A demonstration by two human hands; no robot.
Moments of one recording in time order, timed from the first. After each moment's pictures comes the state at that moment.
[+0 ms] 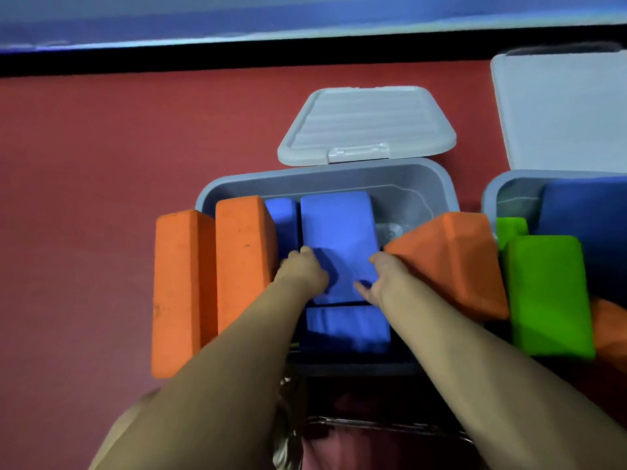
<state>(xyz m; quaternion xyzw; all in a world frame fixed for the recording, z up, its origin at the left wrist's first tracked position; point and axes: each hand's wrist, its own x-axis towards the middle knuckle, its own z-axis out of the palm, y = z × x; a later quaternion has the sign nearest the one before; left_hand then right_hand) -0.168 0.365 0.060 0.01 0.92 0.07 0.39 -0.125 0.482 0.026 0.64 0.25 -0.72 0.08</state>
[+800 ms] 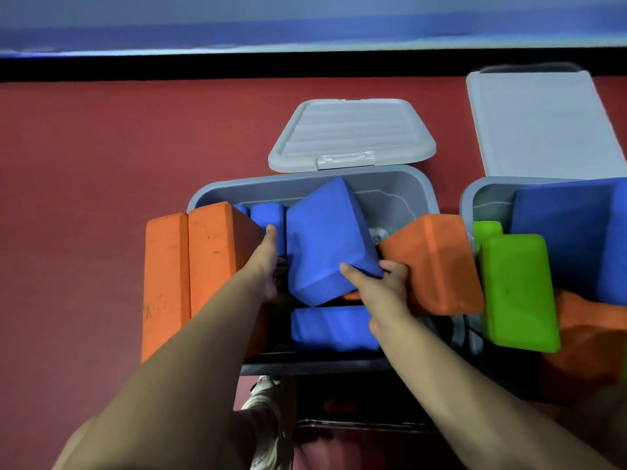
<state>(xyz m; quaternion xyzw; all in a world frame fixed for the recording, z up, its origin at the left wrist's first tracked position) -0.185 0.336 0.063 -0.36 0.64 0.53 0.43 -0.075 0.460 0.061 0.52 0.54 -0.66 -0.01</state>
